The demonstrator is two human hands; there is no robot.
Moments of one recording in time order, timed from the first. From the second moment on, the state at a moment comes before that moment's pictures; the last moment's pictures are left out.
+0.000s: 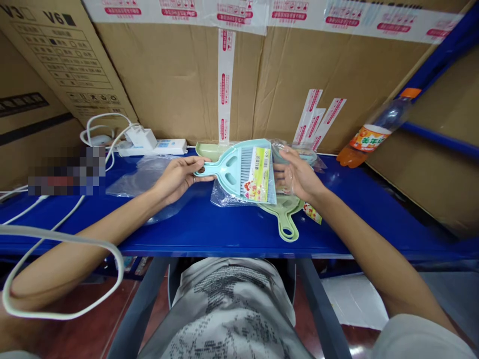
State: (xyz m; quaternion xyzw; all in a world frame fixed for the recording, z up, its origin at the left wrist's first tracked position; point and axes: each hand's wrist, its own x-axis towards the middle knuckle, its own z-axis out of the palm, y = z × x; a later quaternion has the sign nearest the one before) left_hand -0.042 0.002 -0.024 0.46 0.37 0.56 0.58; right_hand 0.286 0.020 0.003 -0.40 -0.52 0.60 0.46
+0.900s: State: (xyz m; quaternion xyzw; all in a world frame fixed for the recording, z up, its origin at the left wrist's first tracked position) left_hand -0.041 0.002 -0.026 0.48 0.38 0.56 0.56; right_hand 0.277 0.016 -0.001 -0.44 -0.52 0.55 0.48
